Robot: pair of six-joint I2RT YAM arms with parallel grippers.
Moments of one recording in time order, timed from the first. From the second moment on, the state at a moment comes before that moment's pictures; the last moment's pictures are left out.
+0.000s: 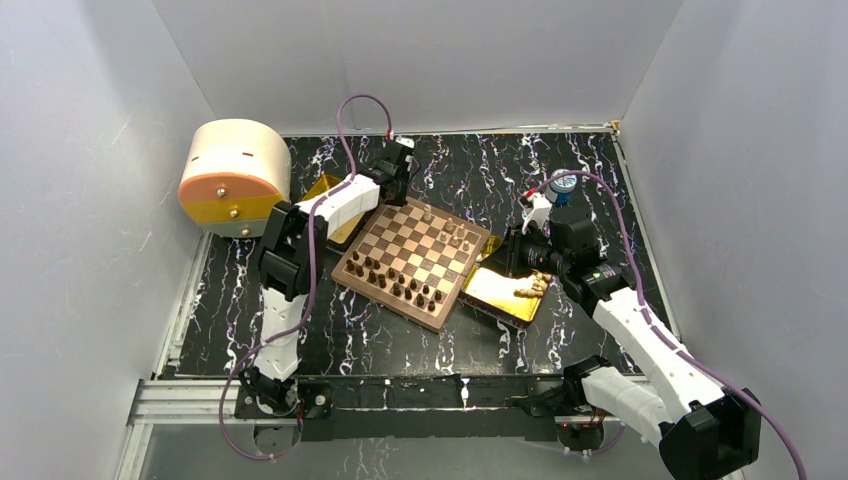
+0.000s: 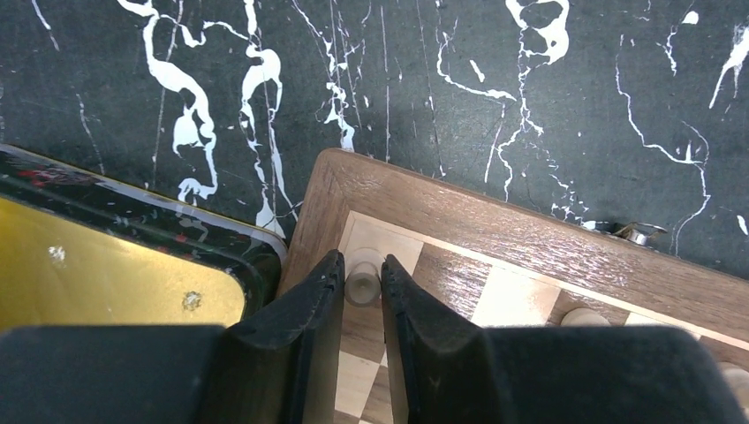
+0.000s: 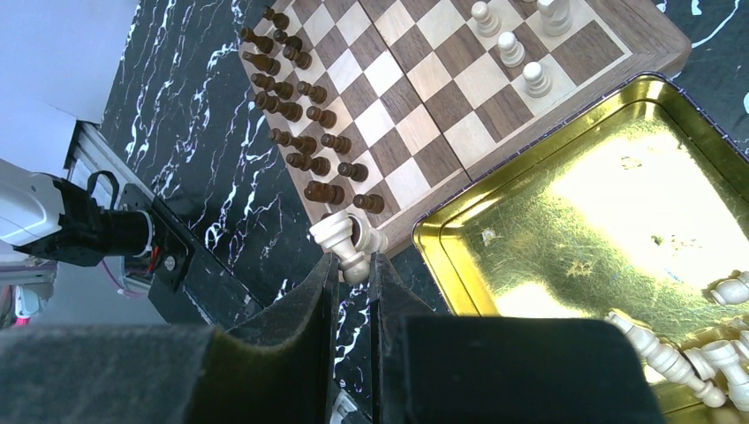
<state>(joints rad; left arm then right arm) -0.51 2.14 1.68 -0.42 -0.29 -0.18 0.42 0.92 0.73 -0.36 -0.46 0.39</state>
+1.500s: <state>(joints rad) -0.47 1.45 1.27 -0.03 0.37 -0.56 0.42 0.94 0.73 -0.19 -0.46 0.75</state>
